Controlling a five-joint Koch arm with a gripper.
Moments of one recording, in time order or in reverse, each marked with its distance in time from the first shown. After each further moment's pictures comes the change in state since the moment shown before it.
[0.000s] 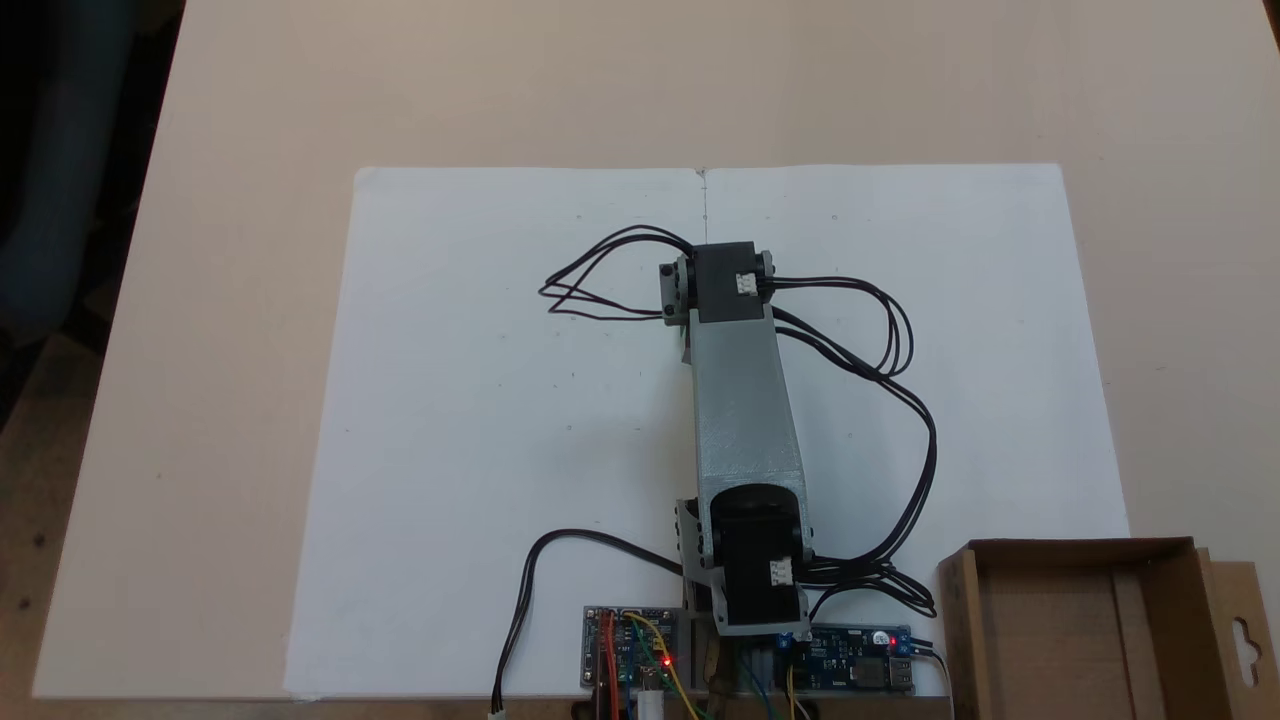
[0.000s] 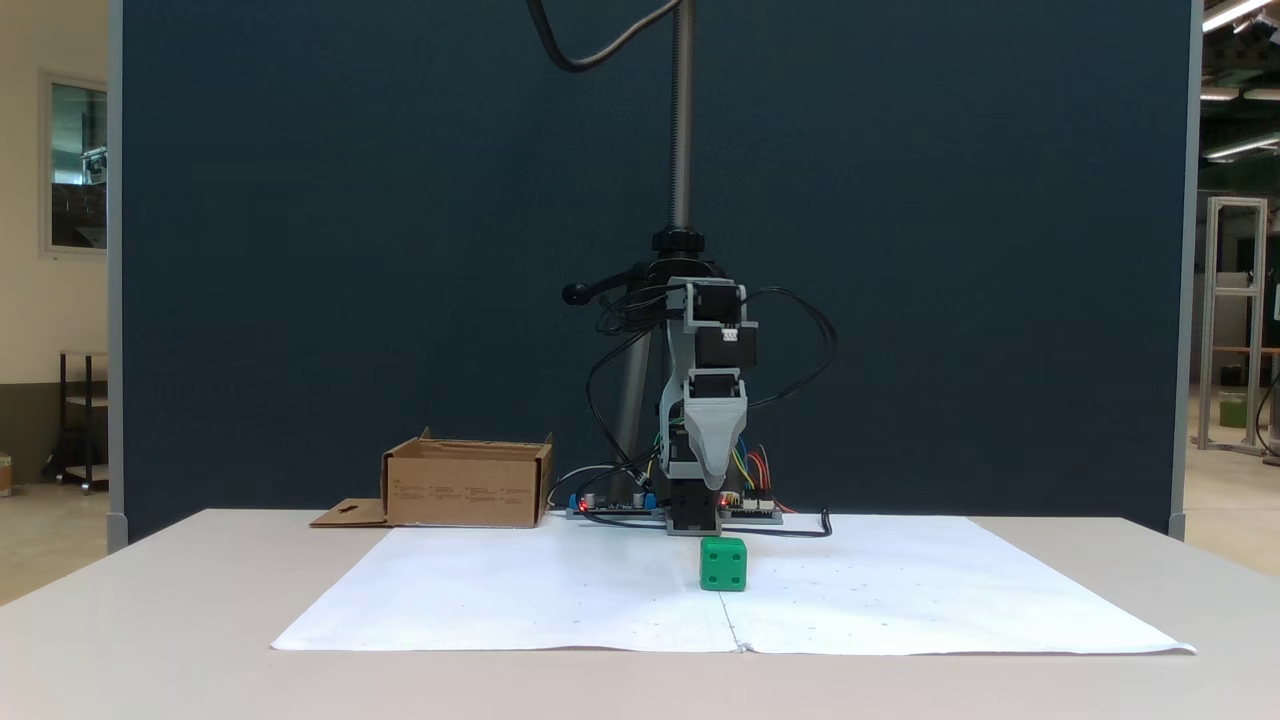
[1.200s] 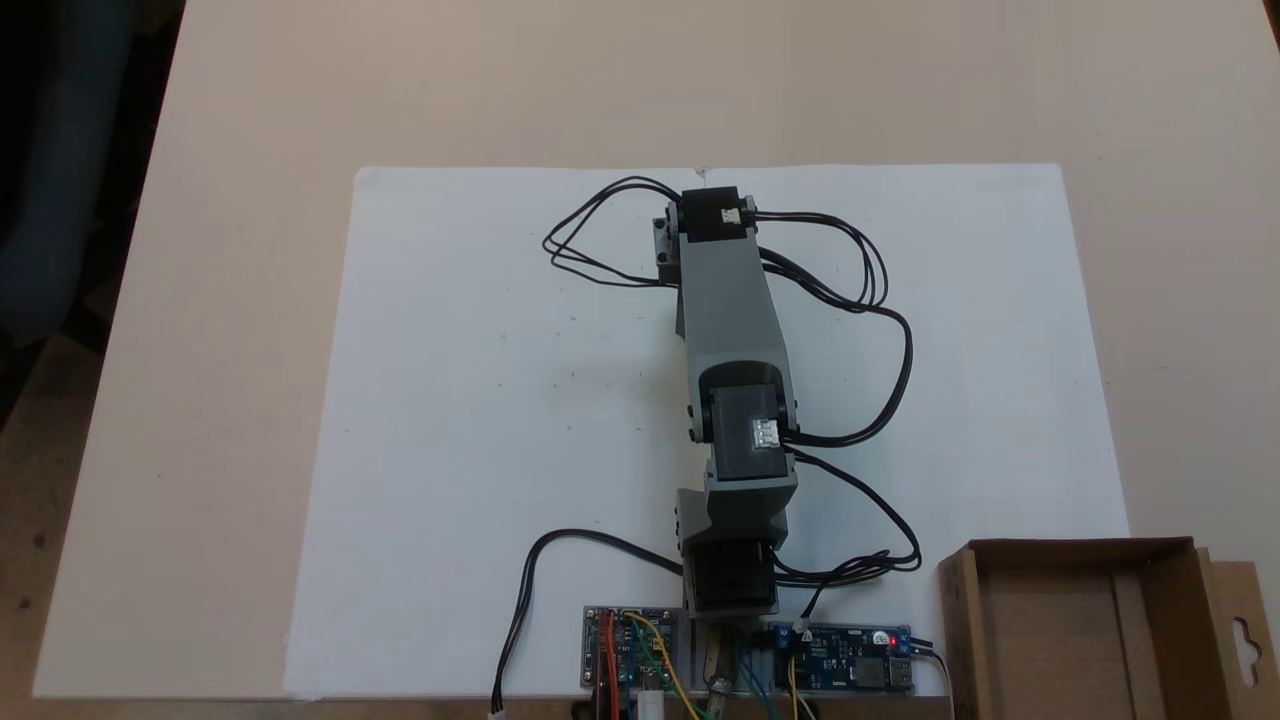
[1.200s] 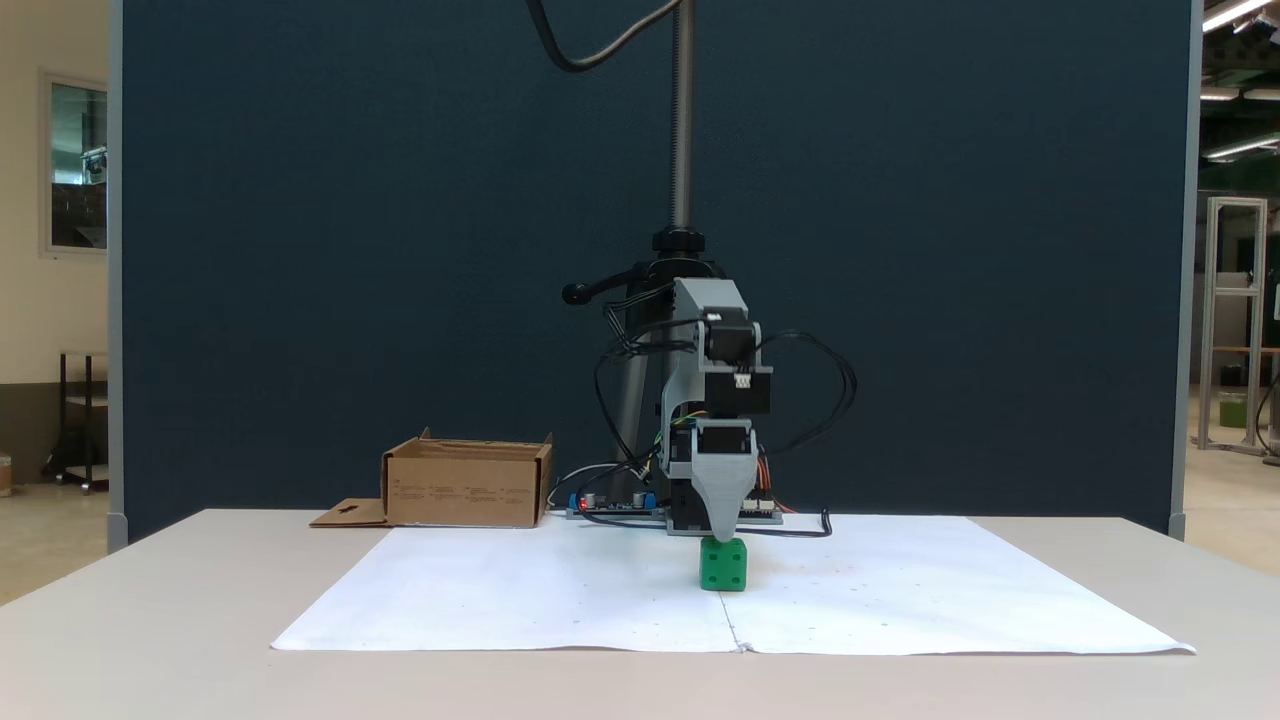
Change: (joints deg) arm -0.3 -22.3 -7.7 -5.4 1.1
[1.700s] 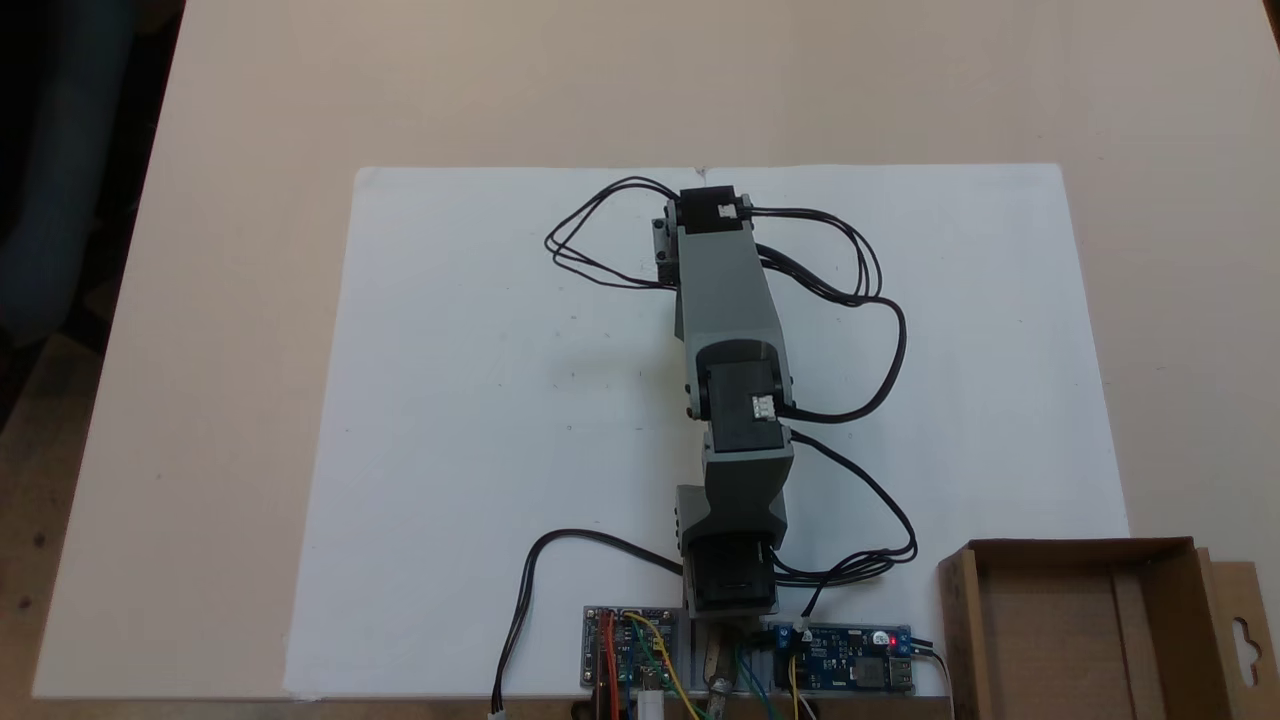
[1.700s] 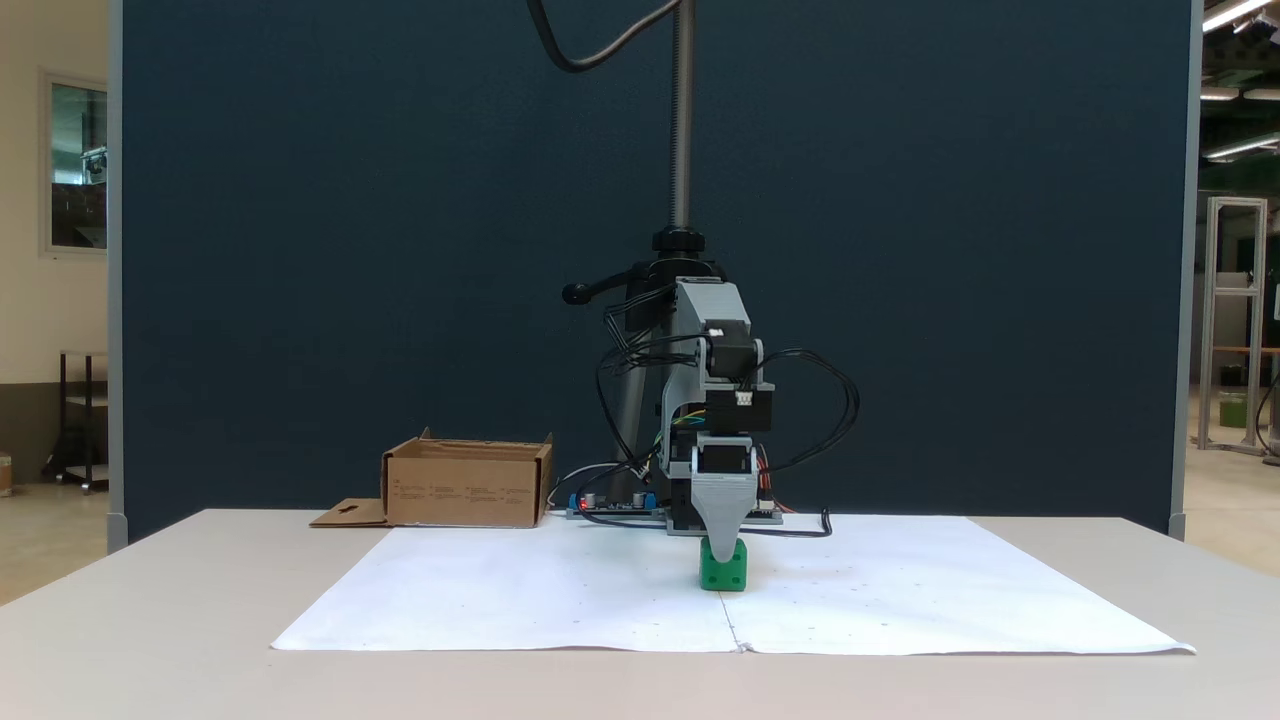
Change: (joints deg) arm 0.0 -4.7 -0.1 -1.3 1.0
